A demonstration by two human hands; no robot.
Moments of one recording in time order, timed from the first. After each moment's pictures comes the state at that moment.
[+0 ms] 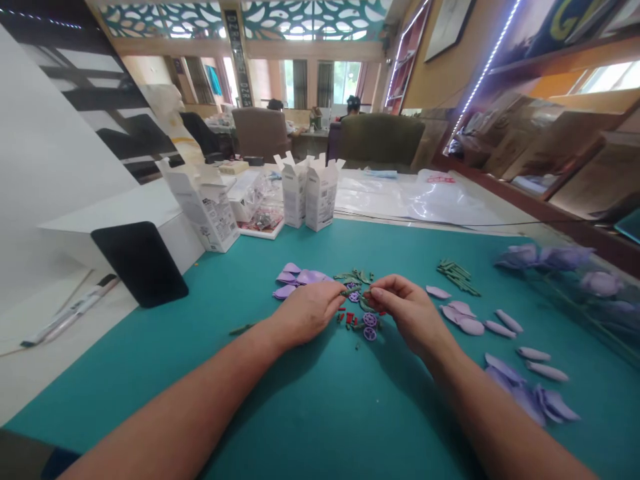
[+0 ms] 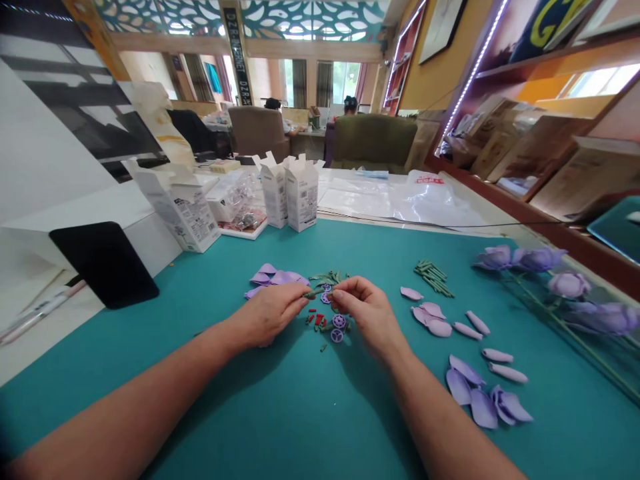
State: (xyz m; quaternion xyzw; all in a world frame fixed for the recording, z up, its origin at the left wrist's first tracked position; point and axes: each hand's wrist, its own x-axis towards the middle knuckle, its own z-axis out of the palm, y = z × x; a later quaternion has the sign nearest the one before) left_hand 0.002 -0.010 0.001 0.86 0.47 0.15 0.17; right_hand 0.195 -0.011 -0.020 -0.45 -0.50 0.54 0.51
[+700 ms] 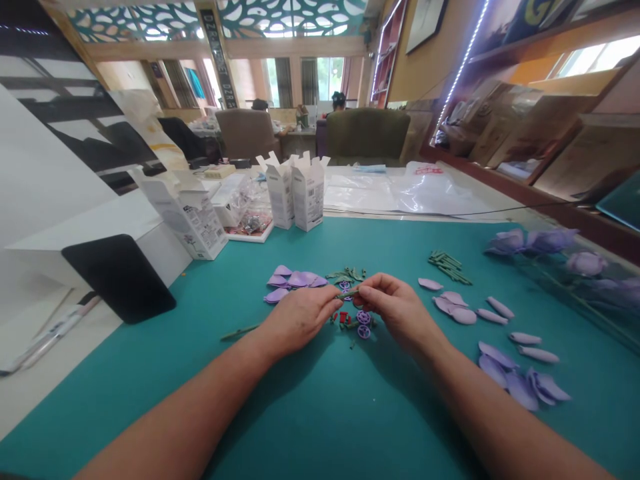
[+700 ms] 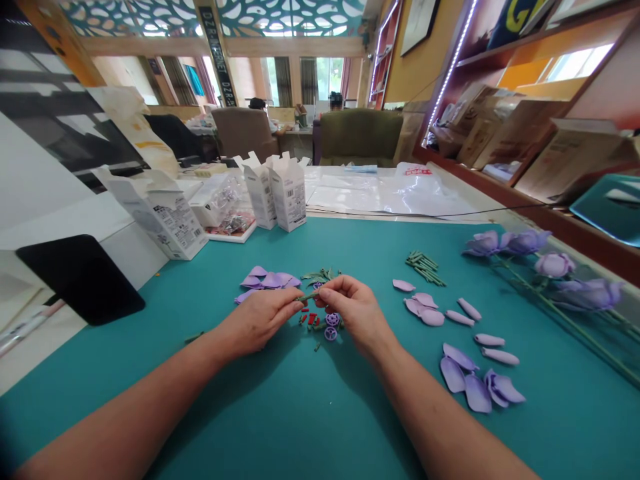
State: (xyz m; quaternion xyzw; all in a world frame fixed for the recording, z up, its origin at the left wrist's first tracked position) left_hand 0.005 -0.012 0.006 0.86 0.46 0.13 0.18; right_hand 0.192 -0.010 -0.021 -0.44 -0.47 0.58 0.50
